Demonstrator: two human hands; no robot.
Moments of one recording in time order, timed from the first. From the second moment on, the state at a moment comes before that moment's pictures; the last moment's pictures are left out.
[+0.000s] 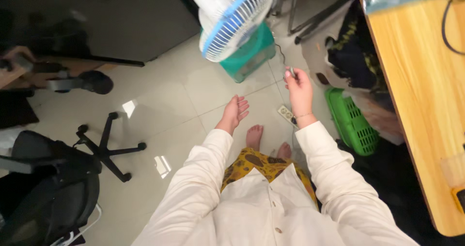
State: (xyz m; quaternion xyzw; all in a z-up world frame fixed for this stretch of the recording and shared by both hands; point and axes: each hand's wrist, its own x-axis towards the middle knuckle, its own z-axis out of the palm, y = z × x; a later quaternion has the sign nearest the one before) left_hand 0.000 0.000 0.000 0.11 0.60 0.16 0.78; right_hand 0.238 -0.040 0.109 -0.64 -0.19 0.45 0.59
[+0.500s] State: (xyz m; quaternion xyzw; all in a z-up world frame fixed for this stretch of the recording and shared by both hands) left_hand -0.078 0.113 0.032 0.13 0.52 0.36 0.76; right_hand 0.265 0.087 0.128 -0.66 -0.21 0.35 0.63
